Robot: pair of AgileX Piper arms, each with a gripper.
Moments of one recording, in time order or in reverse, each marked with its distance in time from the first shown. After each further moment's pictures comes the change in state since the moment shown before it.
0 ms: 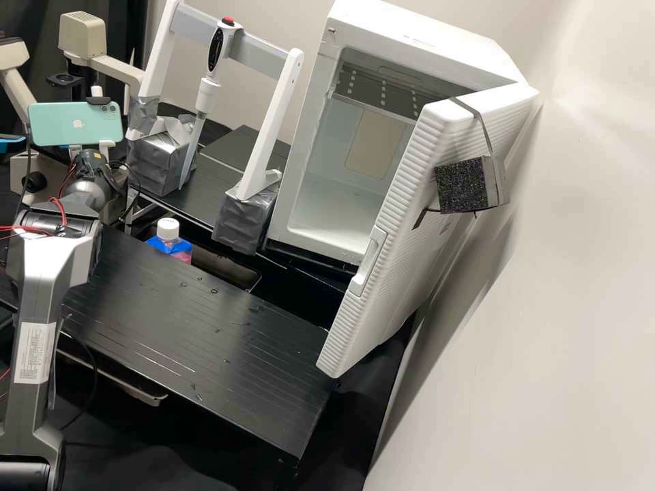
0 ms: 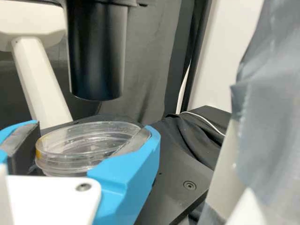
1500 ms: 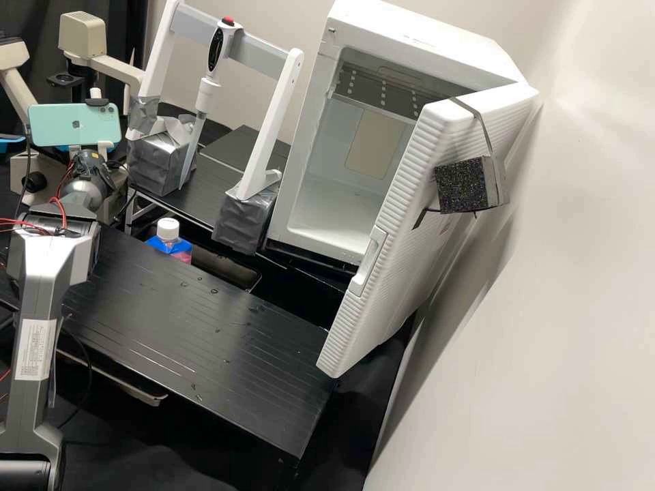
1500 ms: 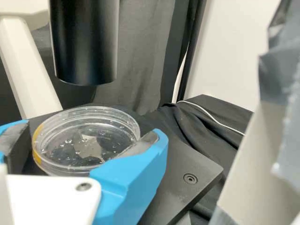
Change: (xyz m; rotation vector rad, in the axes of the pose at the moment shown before) left arm 0.000 0.000 0.000 0.000 0.000 0.000; right arm 0.013 -0.006 0.002 -0.004 -0.042 -0.008
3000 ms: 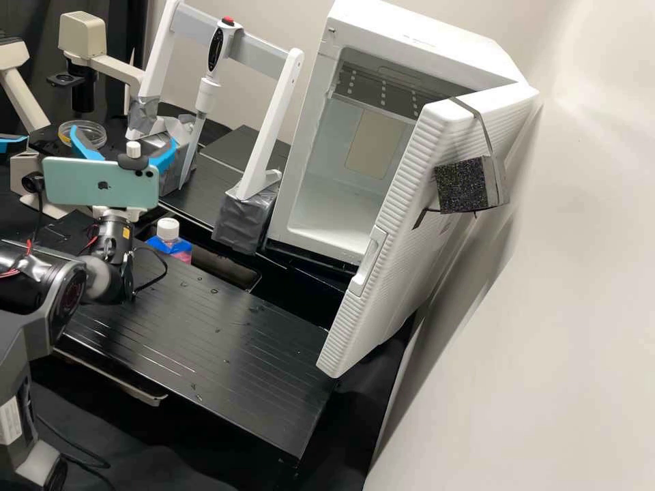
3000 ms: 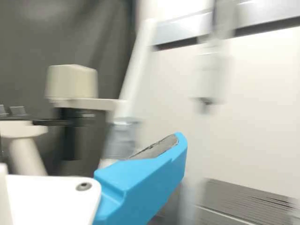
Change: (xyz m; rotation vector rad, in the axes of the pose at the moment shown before) left arm 0.000 0.000 0.000 0.000 0.000 0.000; right arm -0.269 0.025 0.022 0.031 0.114 0.525
